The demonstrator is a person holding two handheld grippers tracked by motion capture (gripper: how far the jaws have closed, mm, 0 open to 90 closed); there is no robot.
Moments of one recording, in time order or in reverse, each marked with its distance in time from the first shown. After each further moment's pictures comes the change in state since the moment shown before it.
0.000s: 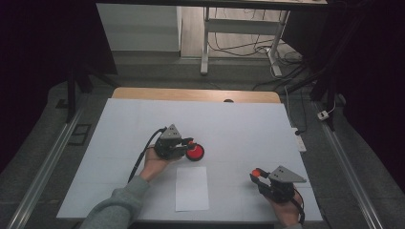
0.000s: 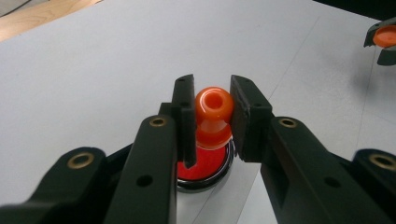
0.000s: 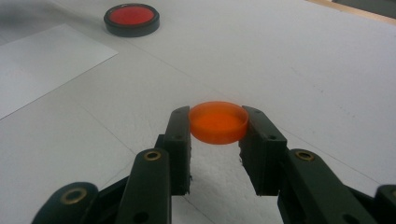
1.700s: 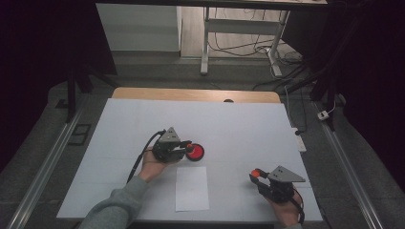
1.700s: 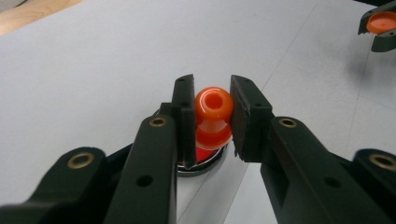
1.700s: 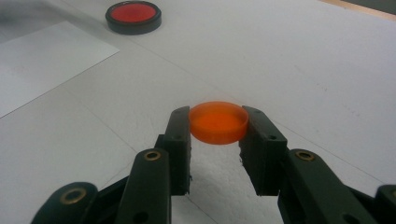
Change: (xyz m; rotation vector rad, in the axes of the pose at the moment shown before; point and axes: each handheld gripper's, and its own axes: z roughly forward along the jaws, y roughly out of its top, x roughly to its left) left arm -0.005 -0.005 -0.007 0.020 -0.002 0.019; right arm 0.000 0.000 0.001 0.011 0.006 -0.003
